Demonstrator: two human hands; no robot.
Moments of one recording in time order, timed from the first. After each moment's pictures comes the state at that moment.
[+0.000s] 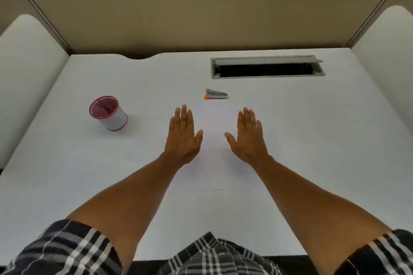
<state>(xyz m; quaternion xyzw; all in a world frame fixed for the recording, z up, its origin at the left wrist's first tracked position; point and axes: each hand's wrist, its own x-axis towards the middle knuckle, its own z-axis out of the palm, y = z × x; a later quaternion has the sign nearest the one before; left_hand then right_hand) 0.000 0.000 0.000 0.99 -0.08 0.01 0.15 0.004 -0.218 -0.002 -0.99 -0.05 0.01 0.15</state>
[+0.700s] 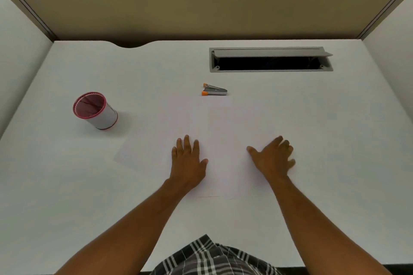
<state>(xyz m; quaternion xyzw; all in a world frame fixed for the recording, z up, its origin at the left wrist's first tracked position) -0.030 -0.029 -0.041 0.98 -0.01 -0.18 0.12 -0.007 -0.260 -0.016 -0.93 0.29 0.15 0.16</state>
